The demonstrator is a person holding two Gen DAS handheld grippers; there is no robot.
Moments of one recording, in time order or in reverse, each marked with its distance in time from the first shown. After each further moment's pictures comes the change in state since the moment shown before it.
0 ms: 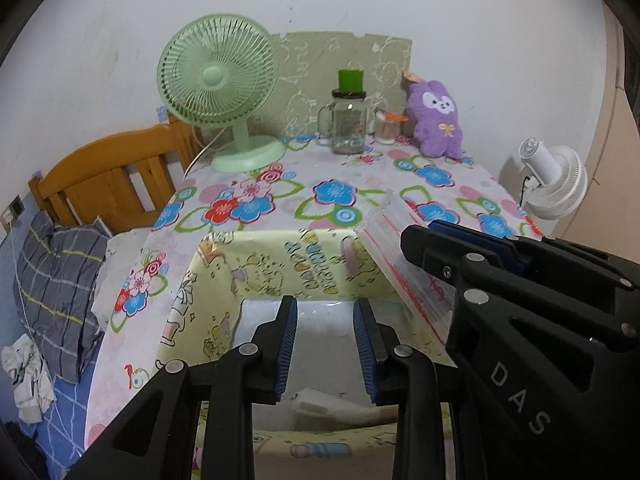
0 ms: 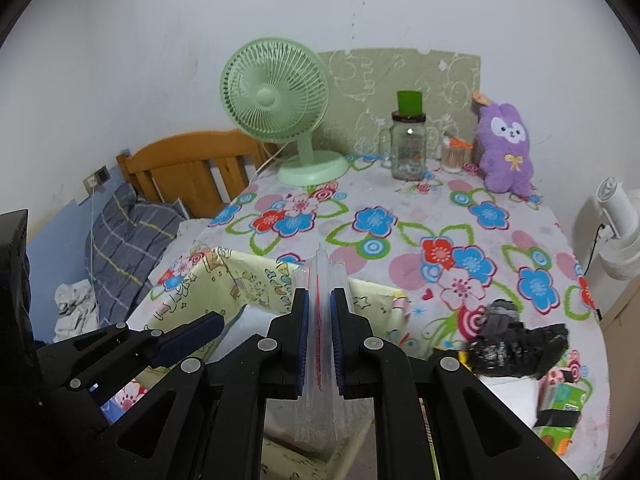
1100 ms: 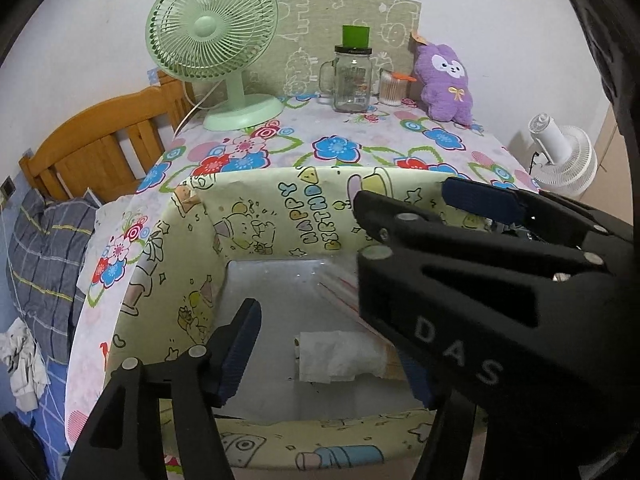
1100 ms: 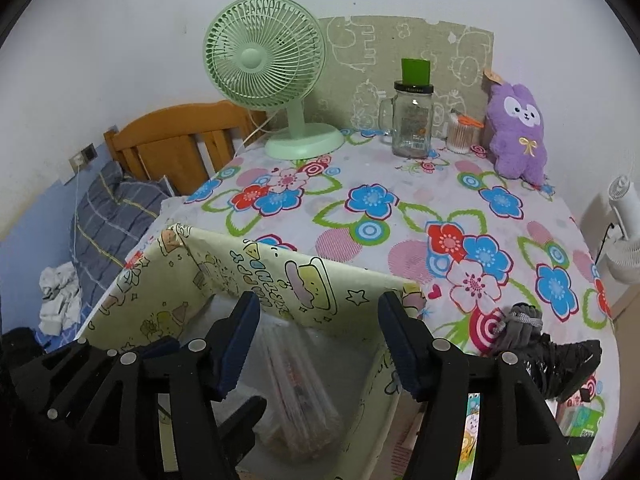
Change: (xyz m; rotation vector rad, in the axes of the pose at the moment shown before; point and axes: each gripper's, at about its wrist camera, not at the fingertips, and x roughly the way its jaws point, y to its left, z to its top) left arm 0.034 -0.001 -0.013 -0.012 0.106 -0.015; right arm 0.056 -0.012 -0.001 -0.035 0.064 -0.028
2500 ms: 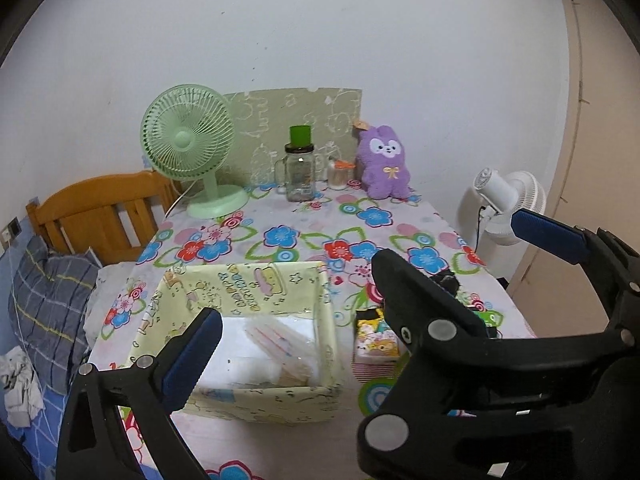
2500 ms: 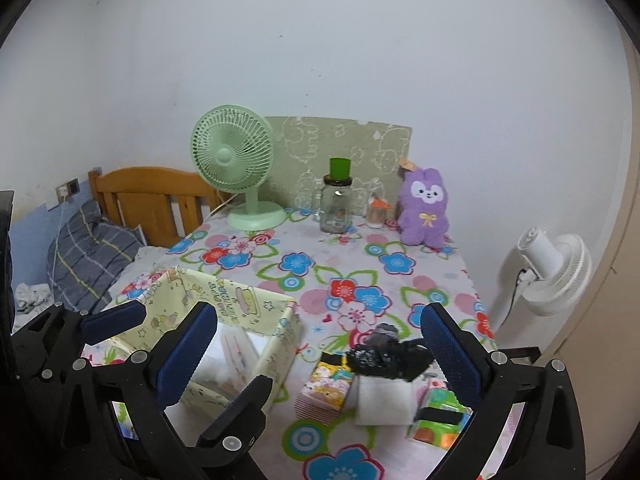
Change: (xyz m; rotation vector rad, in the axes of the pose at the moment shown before) left arm -0.116 -0.078 -0.005 0.047 -0.275 -0.046; right arm -0.176 -0.027 -0.031 -0.036 -0.259 -0.189
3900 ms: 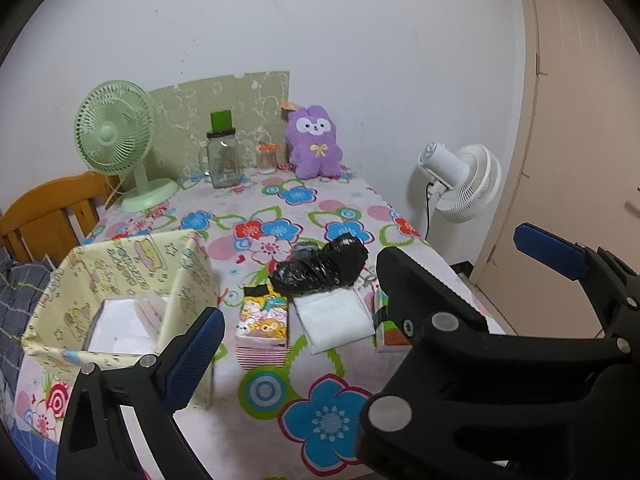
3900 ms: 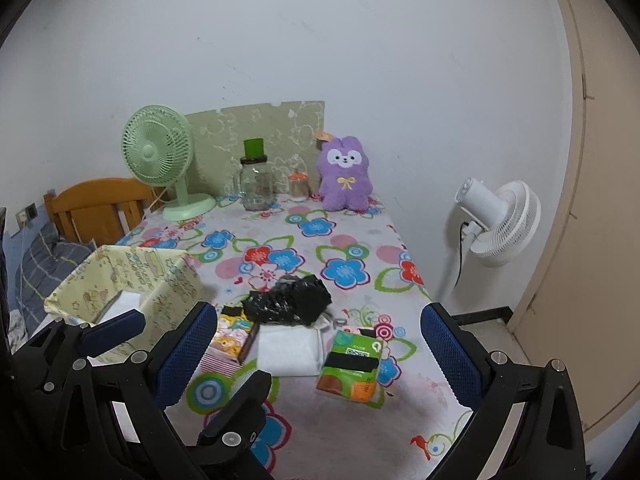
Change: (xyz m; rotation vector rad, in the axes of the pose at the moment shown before) left arm 0.036 -0.102 -0.042 0.059 0.017 -0.124; right arm -0.011 -0.094 -0.076 0.140 0.008 -0.143
